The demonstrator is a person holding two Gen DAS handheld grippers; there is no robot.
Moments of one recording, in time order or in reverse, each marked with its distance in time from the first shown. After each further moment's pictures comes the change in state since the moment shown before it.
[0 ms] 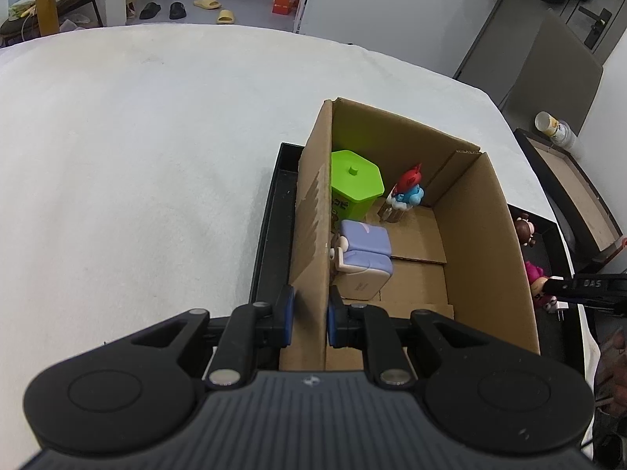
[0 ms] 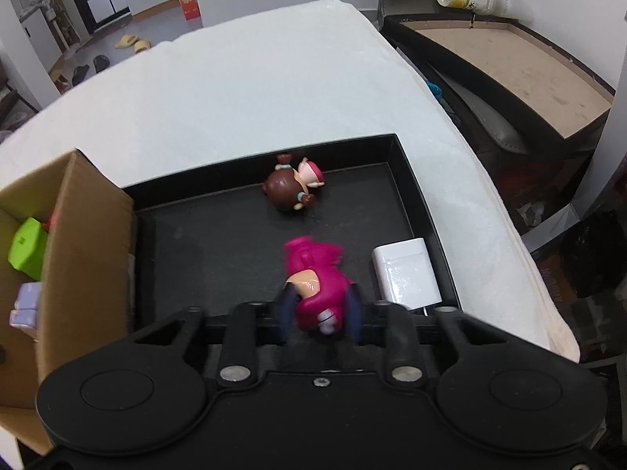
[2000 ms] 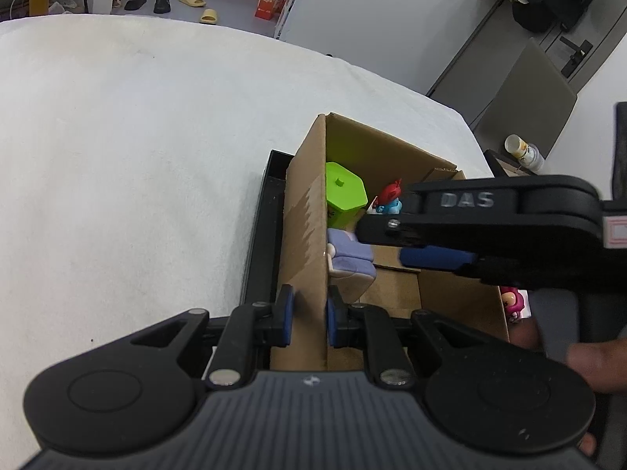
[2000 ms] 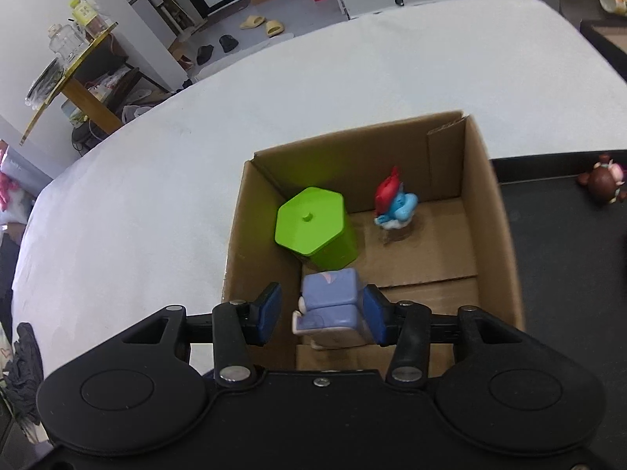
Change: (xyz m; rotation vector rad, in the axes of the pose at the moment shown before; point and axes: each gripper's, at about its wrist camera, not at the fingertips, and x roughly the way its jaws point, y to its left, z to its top) left arm -0.009 0.024 -0.001 -0.049 -0.024 -0.137; right arm -0.028 0.191 -0.006 -0.063 0.061 0.365
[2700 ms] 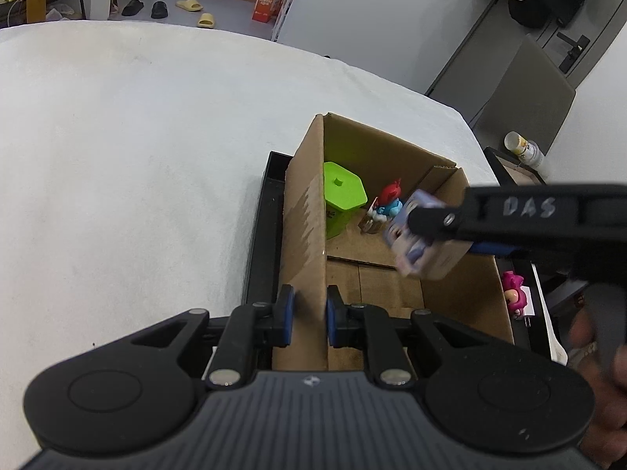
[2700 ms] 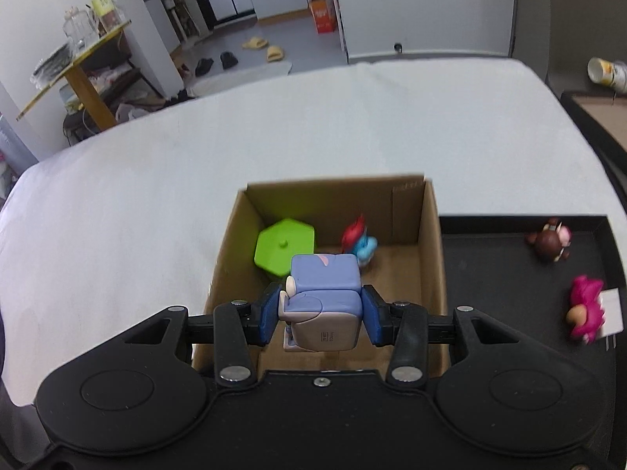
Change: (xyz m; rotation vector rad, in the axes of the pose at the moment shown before) left arm -0.003 -0.002 -0.002 0.013 -0.006 0.007; right arm -0.026 0.005 0.000 -0.127 -0.089 -0.106
